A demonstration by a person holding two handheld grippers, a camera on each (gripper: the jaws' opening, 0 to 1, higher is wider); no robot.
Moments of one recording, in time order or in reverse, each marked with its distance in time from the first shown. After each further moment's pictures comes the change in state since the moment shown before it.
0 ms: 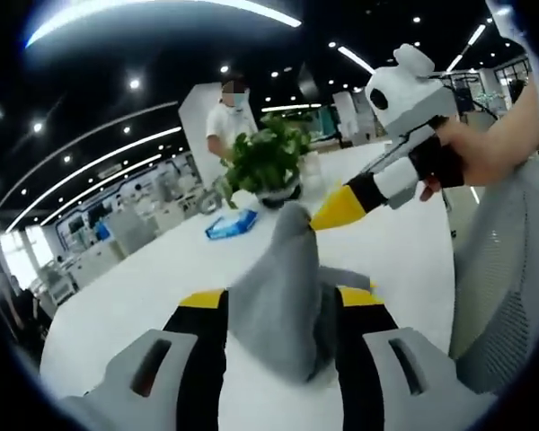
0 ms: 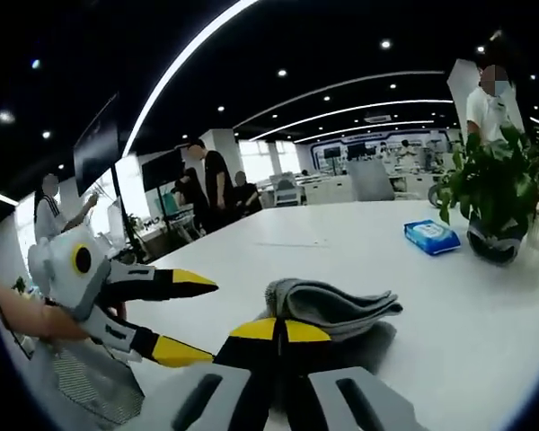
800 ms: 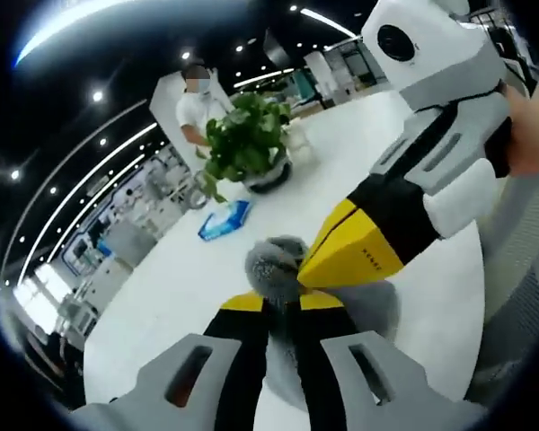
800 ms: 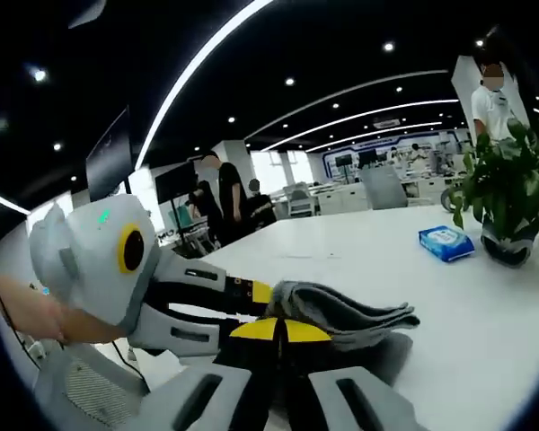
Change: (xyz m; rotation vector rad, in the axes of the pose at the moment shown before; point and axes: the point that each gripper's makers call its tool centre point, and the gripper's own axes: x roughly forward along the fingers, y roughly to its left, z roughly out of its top) left arm 0.056 0.011 0.003 0.175 0.212 0.030; right arm -0.003 0.010 0.031 0.022 -0.154 0.076
